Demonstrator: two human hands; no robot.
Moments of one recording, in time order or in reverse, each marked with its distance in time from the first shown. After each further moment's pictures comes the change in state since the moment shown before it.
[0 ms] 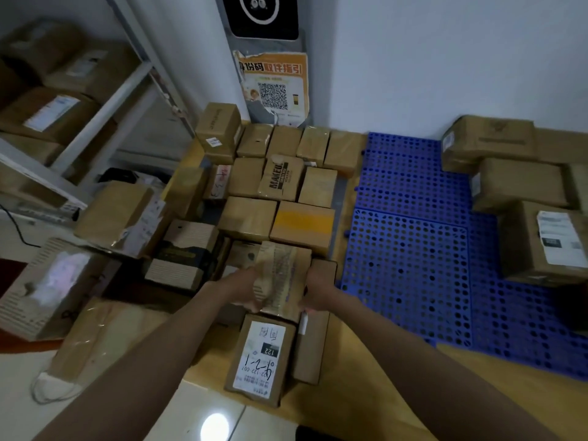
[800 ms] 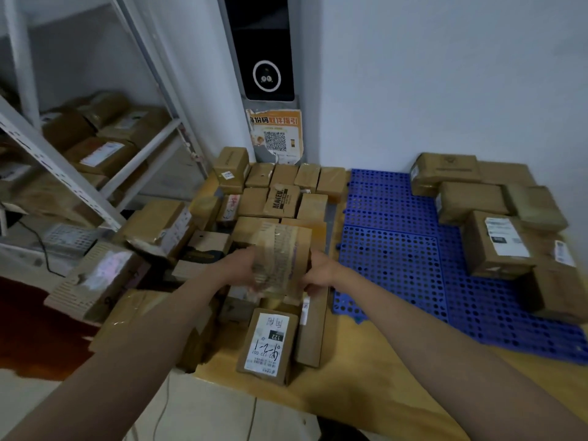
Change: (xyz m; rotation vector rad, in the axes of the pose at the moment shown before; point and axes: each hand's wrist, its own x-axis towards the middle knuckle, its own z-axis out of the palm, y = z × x) left_hand -0.103 0.019 -0.035 -0.048 0.291 0.171; right_hand -0.109 -0.043 -0.024 0.299 0.096 -0.069
